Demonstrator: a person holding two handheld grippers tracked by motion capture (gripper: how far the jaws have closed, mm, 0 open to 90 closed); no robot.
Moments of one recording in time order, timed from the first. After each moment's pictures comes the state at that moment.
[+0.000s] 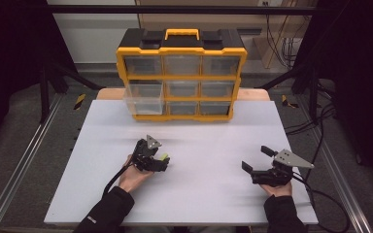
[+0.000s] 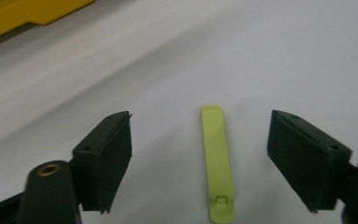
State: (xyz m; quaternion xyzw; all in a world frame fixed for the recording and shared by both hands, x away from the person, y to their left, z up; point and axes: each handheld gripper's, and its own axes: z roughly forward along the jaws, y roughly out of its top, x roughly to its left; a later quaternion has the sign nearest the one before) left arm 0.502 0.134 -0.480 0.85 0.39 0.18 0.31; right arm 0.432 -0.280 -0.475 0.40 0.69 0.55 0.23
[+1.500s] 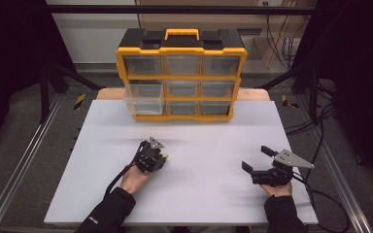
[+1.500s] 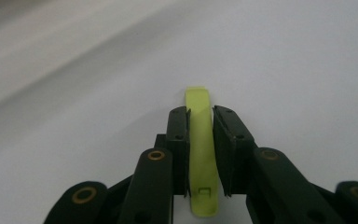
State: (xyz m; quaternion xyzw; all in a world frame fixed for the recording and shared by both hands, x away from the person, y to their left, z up) left arm 0.504 0.129 -0.486 0.86 0.40 0.14 0.29; right arm 0.432 -0.281 -0.475 0.40 0.69 0.55 0.23
